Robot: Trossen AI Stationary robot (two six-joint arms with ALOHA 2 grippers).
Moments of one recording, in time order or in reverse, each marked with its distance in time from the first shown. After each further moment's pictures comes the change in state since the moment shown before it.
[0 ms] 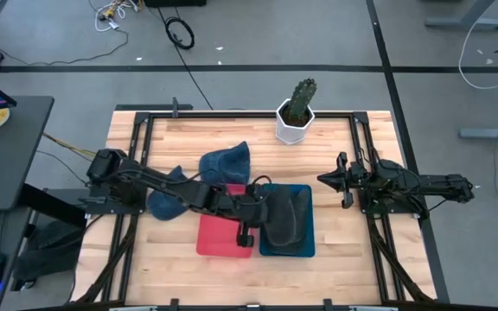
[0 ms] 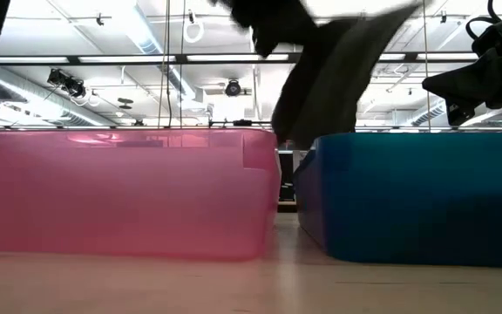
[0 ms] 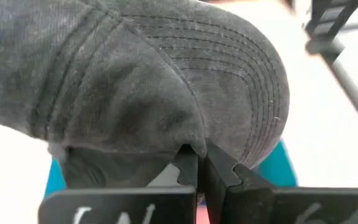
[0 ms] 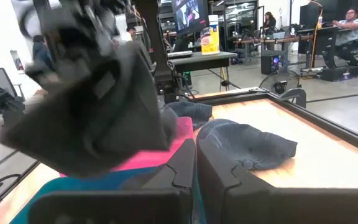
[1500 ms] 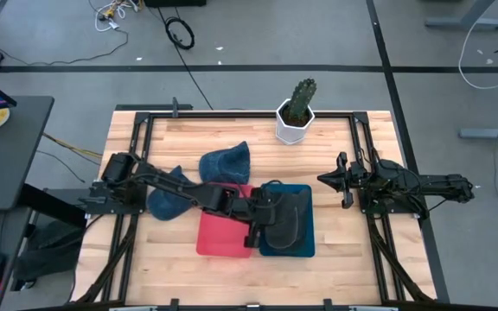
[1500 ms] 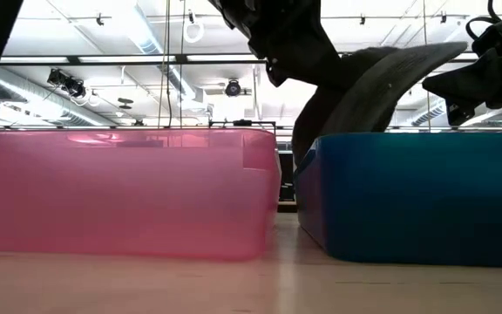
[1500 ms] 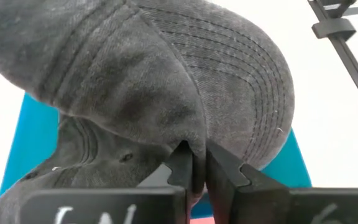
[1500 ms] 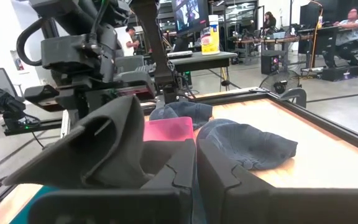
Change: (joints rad) left arm 0.031 0.130 0.079 -0.050 0.052 -0.038; right arm 0.000 0.000 0.000 -0.001 0.000 0.000
